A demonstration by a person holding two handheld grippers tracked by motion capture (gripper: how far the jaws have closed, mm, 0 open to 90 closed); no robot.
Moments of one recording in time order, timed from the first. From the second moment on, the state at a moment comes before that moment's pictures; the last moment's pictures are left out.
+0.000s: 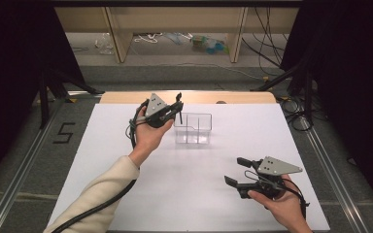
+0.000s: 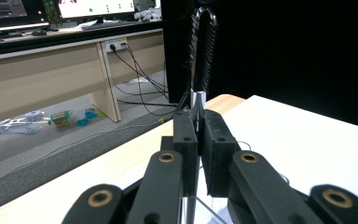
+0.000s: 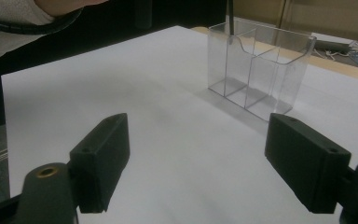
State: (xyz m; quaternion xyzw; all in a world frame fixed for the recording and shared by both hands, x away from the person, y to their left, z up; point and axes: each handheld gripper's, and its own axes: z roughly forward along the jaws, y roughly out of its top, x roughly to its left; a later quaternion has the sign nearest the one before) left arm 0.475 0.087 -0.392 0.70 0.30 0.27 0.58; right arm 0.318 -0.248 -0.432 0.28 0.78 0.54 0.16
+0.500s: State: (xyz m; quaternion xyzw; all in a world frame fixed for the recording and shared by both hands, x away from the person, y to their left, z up) left arm 0.476 0.087 -0.396 0.71 0.31 0.27 0.58; right arm 0.318 -0.248 -0.432 0.28 0.78 0.54 0.16
